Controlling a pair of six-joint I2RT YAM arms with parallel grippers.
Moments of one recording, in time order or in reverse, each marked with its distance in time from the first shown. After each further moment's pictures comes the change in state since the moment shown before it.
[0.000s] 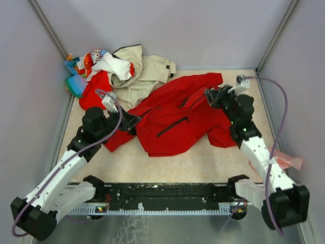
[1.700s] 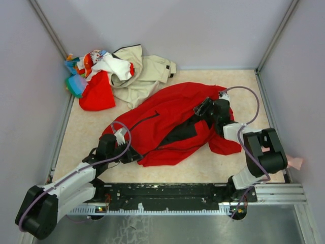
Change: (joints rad) left arm 0.000 0.003 -0.563 0.143 0.164 -0.164; right arm 0.002 0.441 -0.197 0.224 0.046 0.090
